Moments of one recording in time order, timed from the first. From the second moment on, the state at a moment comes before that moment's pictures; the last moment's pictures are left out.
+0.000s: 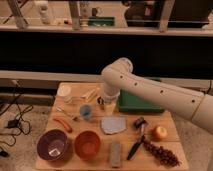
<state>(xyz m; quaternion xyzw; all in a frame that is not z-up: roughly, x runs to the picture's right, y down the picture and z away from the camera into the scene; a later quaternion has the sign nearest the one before) -0.014 0.065 0.744 -0.26 -0.16 -0.14 0.94</state>
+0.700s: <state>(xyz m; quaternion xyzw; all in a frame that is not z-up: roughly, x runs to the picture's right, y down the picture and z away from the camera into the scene) -0.043 0.033 0.800 -0.27 -0.16 -0.11 0.94</state>
